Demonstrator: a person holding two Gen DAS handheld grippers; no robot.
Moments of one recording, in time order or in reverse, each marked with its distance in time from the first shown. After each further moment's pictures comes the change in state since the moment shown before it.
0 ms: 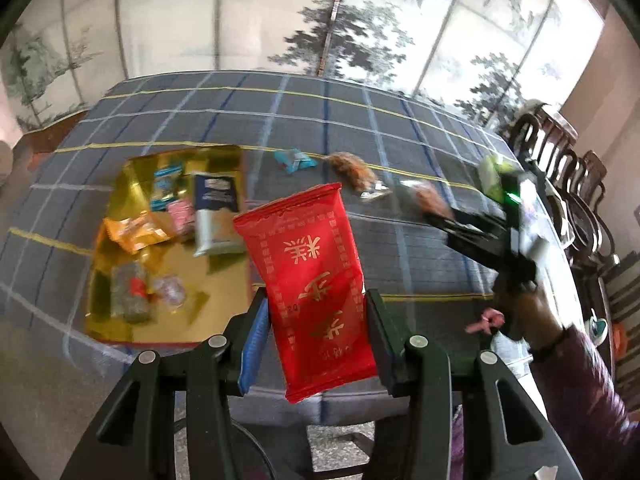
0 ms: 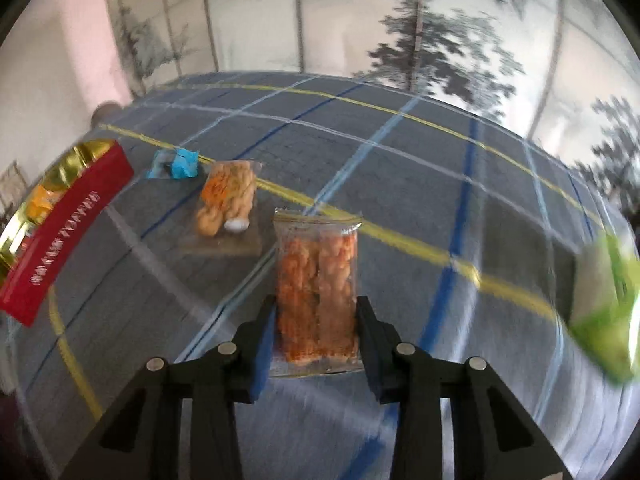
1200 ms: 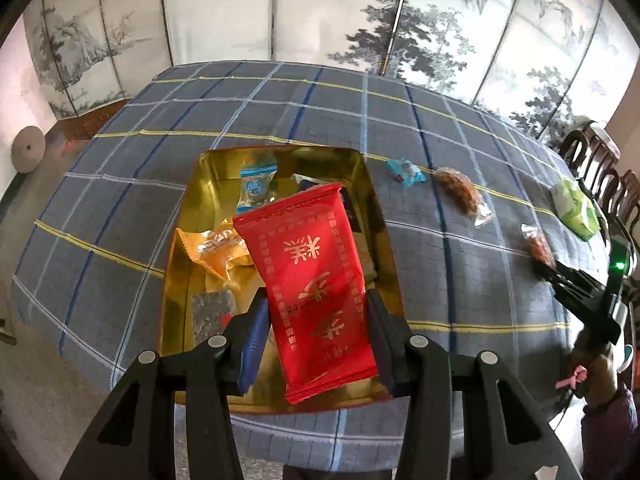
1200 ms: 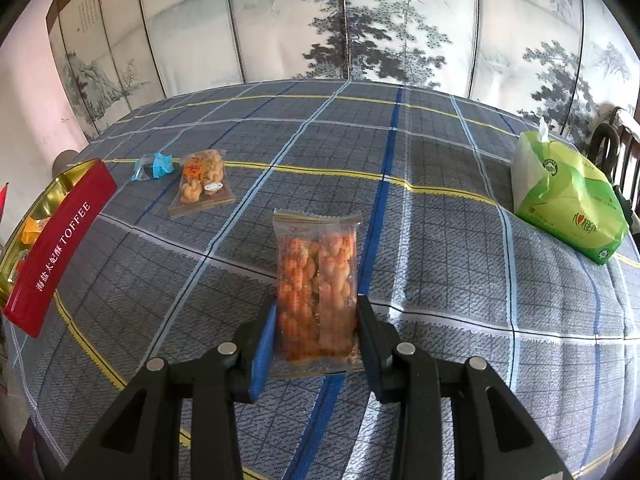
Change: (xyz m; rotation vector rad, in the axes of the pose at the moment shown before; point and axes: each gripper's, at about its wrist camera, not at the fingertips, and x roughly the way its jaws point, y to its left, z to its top) left arm 0.044 0.099 0.026 -0.053 -0.005 0.137; right arm -0.023 -0.002 -0.040 0.149 -0.022 -0.107
